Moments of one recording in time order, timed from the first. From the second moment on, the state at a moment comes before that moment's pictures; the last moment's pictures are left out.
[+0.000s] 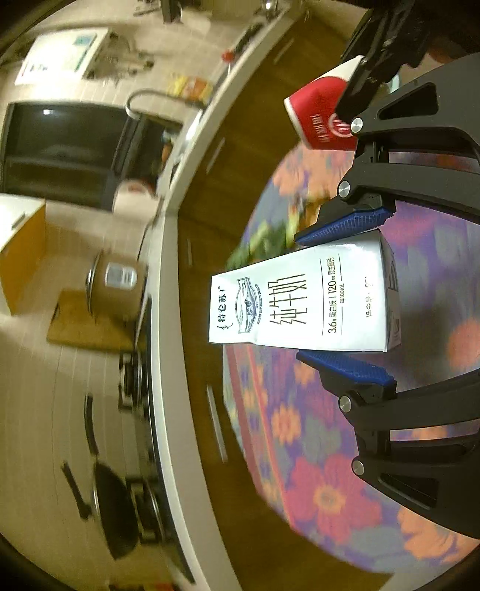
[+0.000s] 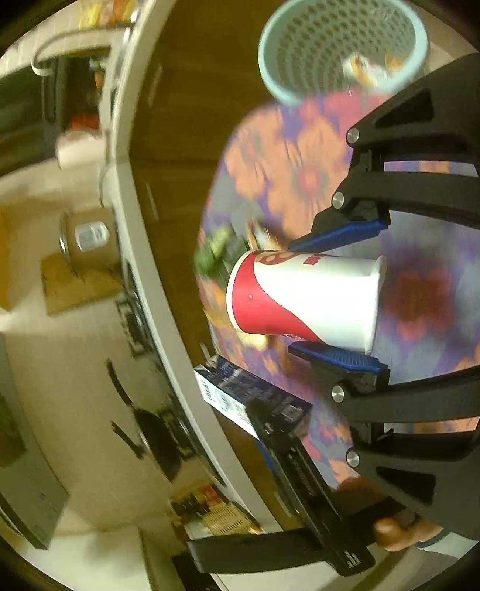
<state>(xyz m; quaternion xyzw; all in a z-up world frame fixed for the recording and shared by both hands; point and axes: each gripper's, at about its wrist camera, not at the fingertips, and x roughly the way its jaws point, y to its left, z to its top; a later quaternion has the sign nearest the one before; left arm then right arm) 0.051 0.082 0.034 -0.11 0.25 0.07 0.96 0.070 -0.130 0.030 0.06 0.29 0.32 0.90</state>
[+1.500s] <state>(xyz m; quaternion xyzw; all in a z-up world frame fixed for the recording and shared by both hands) 0.198 -0.179 -0.040 -0.07 0.40 -0.17 0.90 0.169 -0.388 -0.078 0.21 0.42 0.06 0.88</state>
